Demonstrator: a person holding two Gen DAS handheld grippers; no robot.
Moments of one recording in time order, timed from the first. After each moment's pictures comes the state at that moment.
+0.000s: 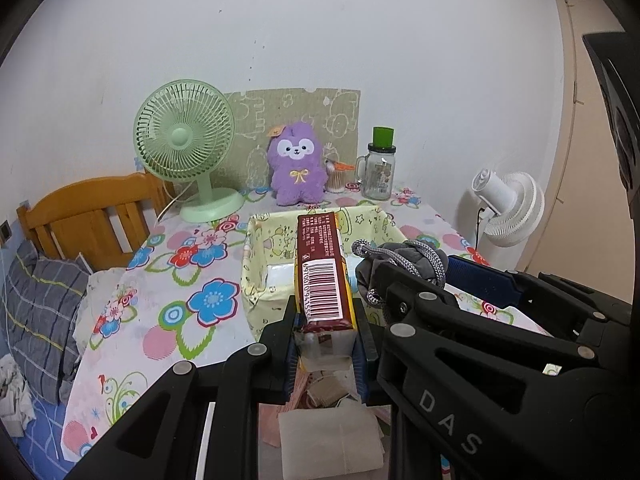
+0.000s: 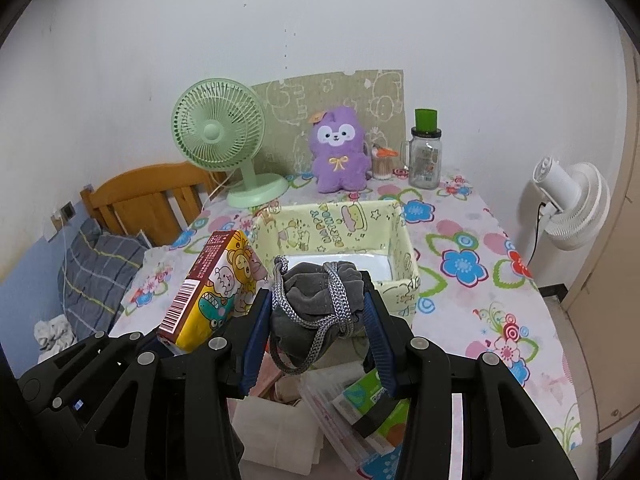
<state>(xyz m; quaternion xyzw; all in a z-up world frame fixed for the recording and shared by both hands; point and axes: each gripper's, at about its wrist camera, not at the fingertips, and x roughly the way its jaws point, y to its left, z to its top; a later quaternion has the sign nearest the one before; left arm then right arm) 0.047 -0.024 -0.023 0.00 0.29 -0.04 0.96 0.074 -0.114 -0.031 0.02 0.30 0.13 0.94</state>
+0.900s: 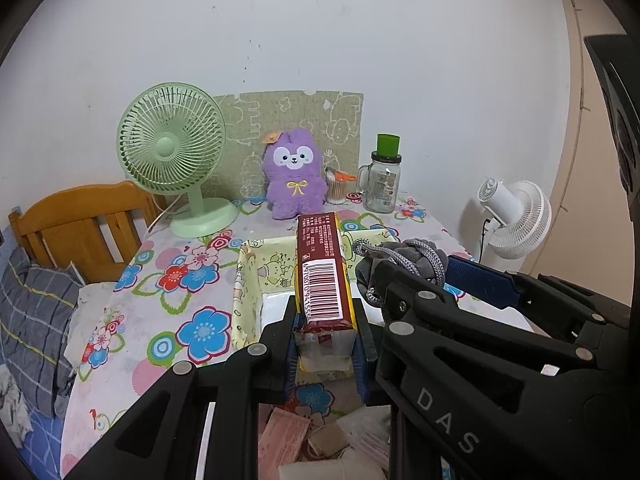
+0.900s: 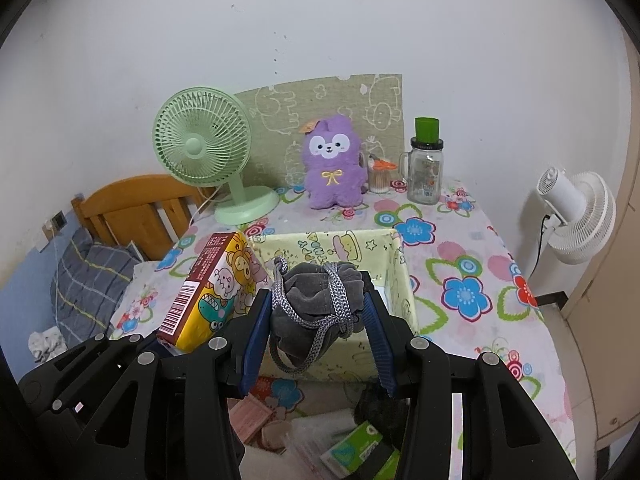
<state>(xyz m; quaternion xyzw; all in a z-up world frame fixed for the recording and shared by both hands) 0.101 -0.023 -0.016 0.00 0.29 -0.05 0.95 0.128 -0.112 -0.023 0.03 0.30 0.12 0.95</state>
